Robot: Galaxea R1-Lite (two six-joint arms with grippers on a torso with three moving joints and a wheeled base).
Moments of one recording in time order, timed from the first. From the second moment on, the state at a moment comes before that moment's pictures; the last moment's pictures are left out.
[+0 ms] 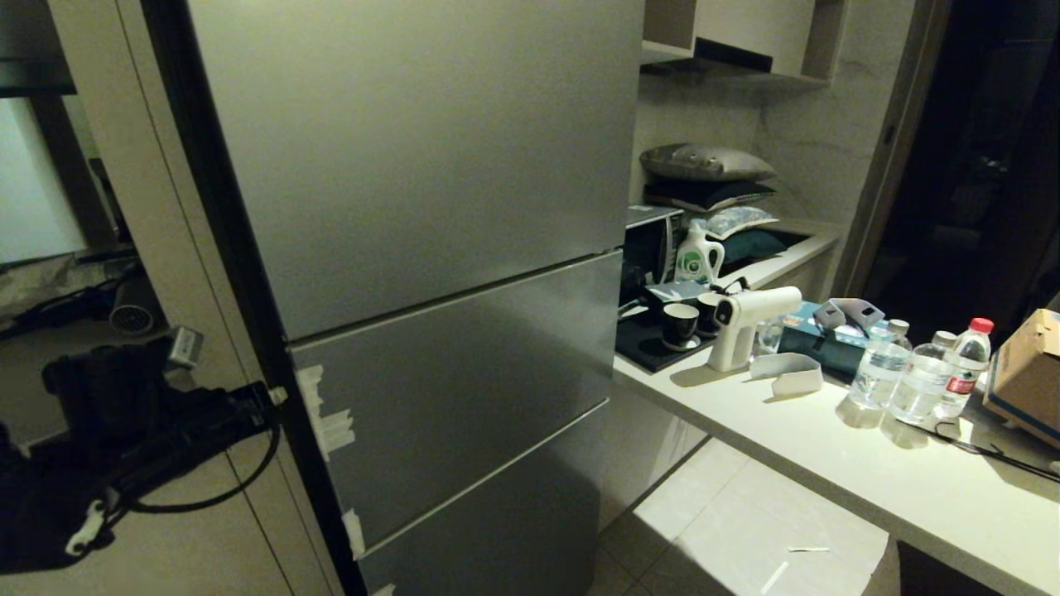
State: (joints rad) left arm 0.12 1.86 -0.52 -0.97 -0.19 -0.22; right arm 0.00 0.00 0.00 -0.08 -0.01 0.02
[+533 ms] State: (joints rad) left arm 0.09 1.91 -0.57 -0.97 -0.15 -0.25; right arm 0.00 0.00 0.00 -0.08 -0.01 0.02
